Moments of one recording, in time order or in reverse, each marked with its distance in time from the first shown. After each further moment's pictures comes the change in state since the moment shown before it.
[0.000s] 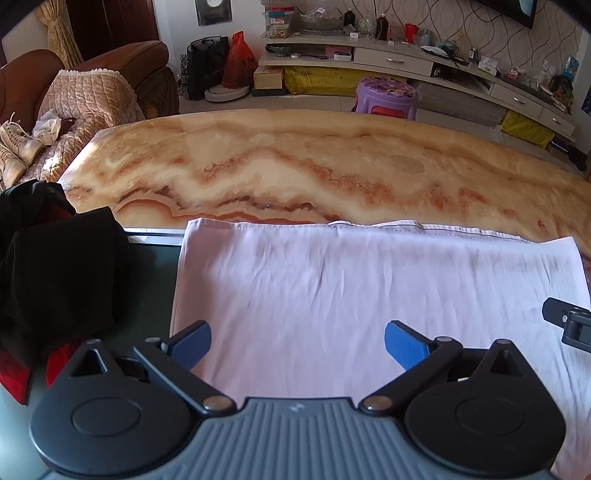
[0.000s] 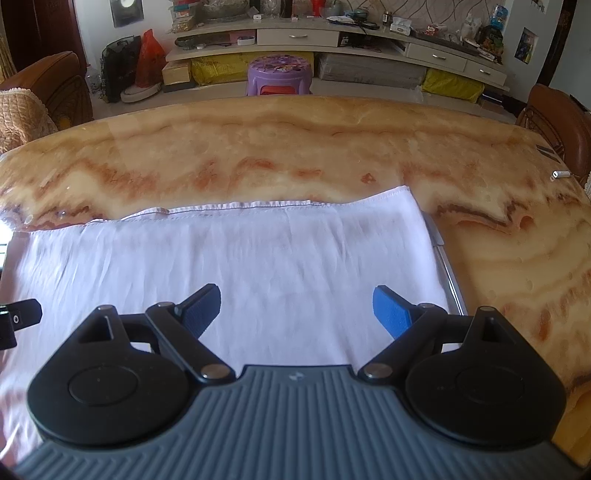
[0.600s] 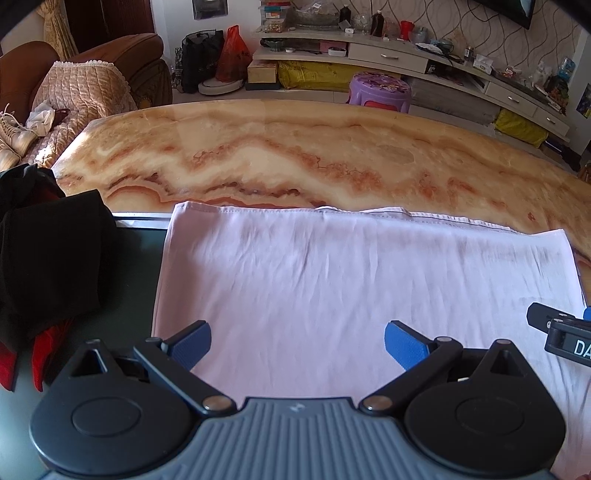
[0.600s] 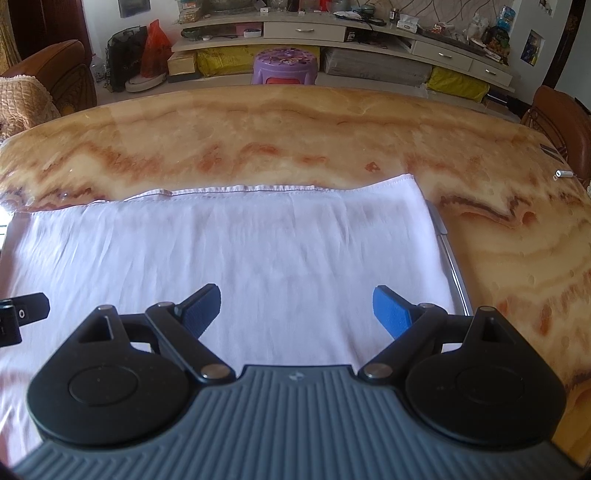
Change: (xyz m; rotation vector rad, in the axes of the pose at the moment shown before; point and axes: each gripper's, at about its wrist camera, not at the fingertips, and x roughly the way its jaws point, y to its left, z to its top) left arm -0.001 -0.007 -0.011 -0.009 0.015 -0.028; right arm 0.000 0.003 -0.011 -0.027 0.017 0.002
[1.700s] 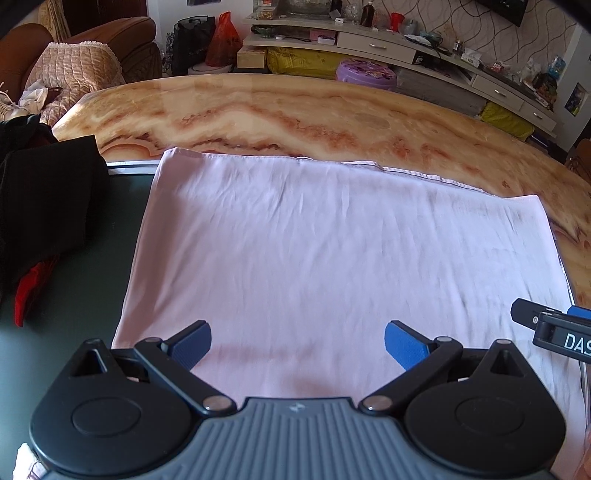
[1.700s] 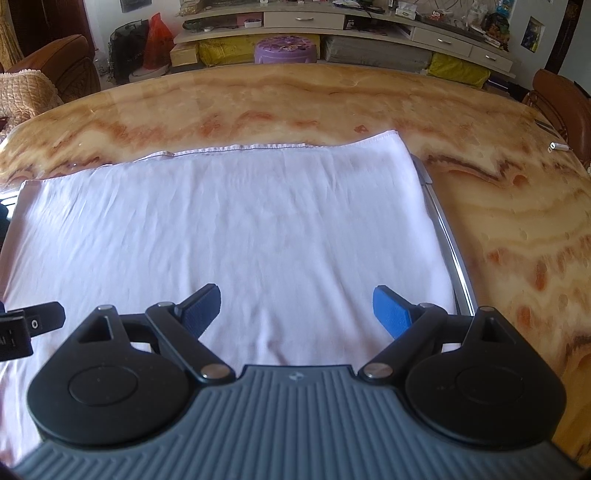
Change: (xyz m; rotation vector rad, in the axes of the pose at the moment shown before) left arm -0.015 -0.008 -0.050 -0.019 0.031 -0.056; right arm -0.019 -0.020 -0.044 0.019 0.028 0.030
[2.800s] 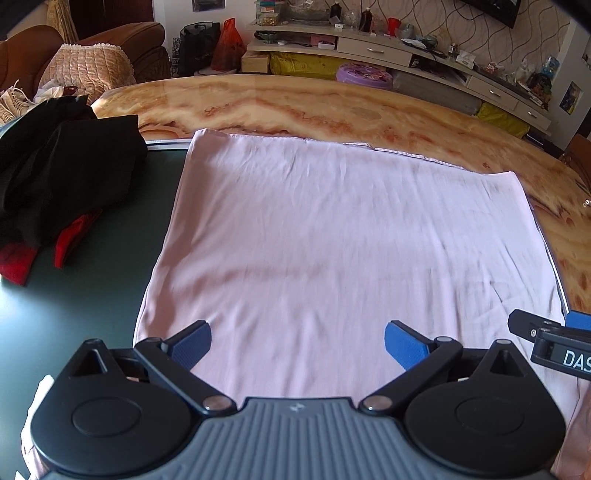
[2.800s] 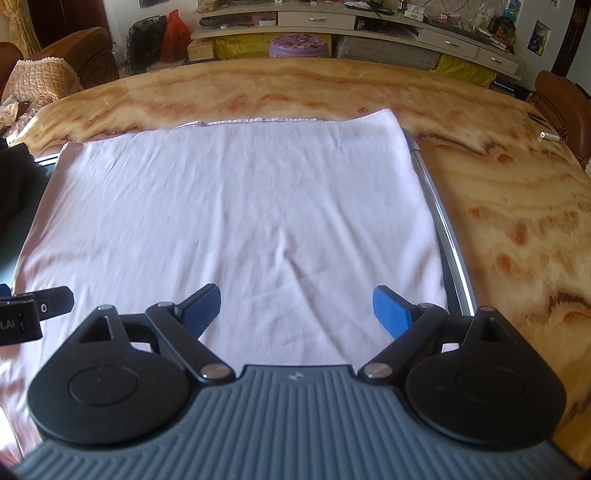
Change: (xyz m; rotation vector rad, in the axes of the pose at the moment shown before) left arm -0.056 0.004 -0.056 0.001 -0.019 0.005; right arm -0.060 -0.004 -0.058 -0.034 0.004 0.026
